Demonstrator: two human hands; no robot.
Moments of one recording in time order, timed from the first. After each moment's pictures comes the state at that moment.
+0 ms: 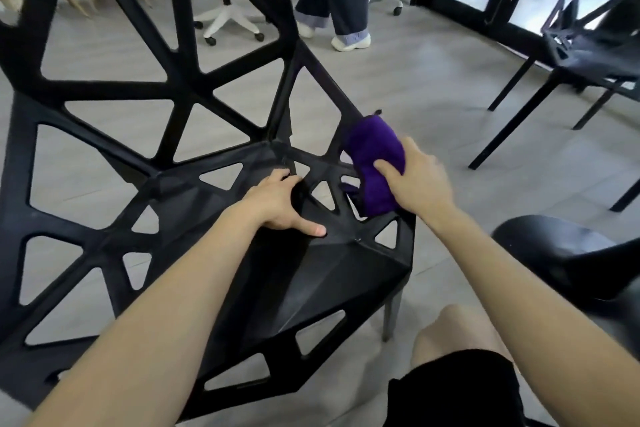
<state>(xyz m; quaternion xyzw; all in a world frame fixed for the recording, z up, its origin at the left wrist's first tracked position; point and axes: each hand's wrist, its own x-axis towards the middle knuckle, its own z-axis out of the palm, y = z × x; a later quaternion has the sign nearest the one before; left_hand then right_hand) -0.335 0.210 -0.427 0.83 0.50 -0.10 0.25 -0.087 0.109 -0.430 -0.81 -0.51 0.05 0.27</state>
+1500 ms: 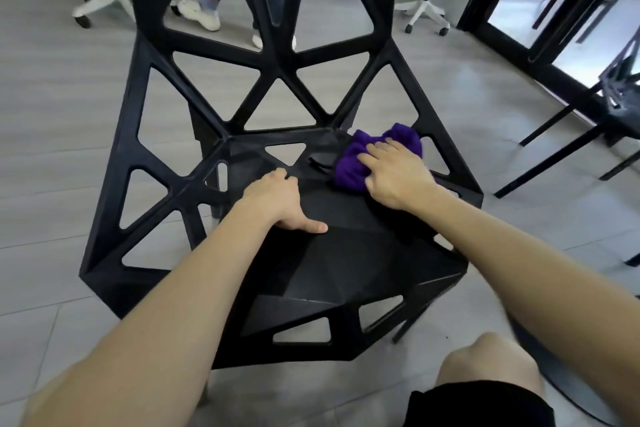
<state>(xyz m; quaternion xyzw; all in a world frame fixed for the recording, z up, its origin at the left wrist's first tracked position) -0.430 0.198 -0.430 0.80 0.56 -0.14 0.16 -0.181 0.182 -0.435 -0.65 -0.75 -0.08 -0.11</state>
